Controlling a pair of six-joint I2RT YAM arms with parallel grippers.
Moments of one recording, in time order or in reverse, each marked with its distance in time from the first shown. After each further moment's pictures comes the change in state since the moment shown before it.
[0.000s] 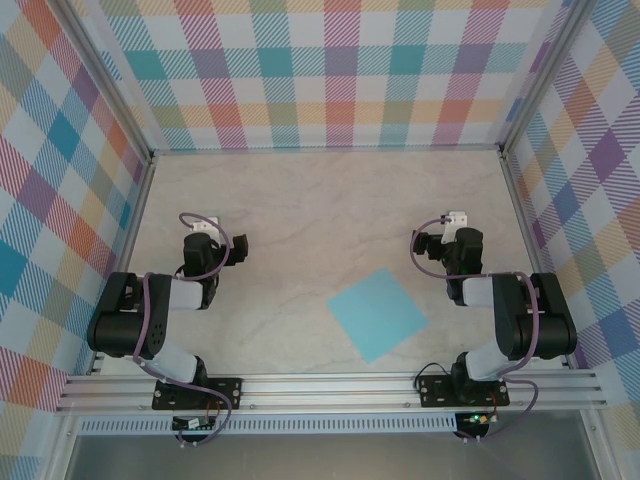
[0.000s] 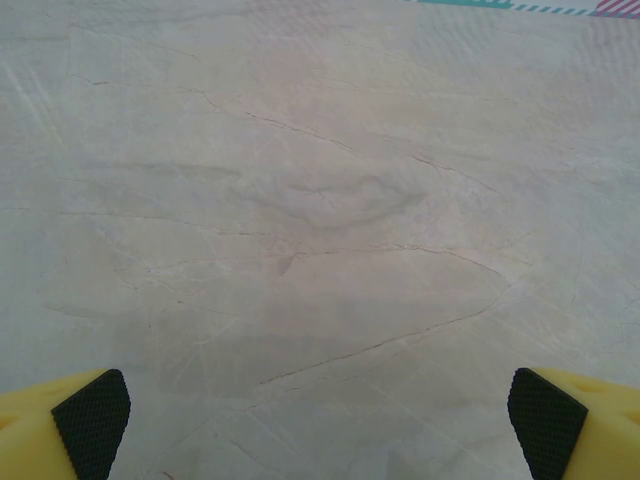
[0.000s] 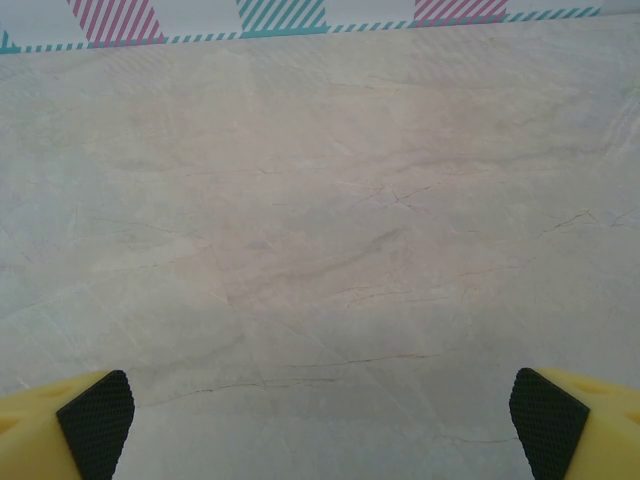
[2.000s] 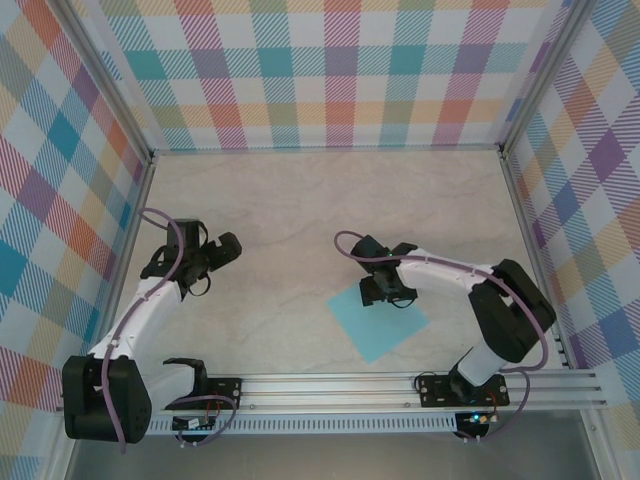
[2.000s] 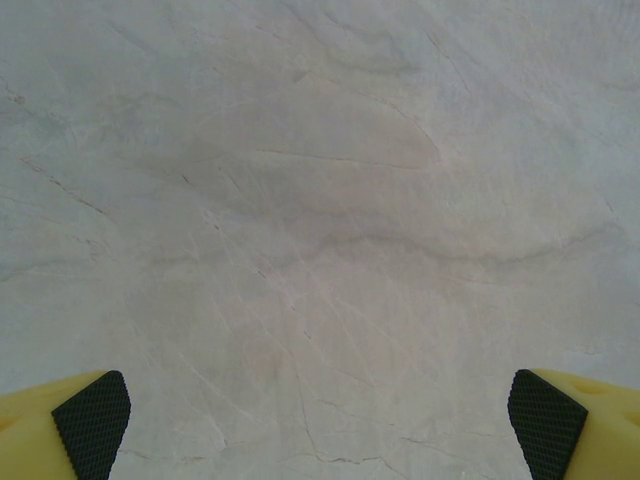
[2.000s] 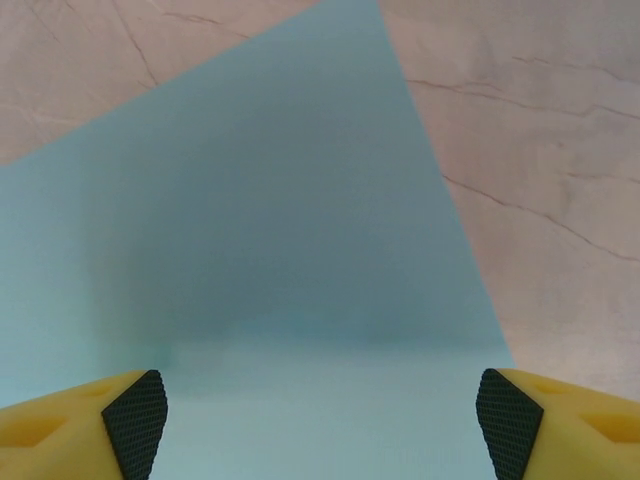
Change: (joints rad) left arm -0.003 -0.446 0.290 -1.134 0.083 -0.428; right arm 0.720 0.096 0.526 -1.485 0.300 0.530
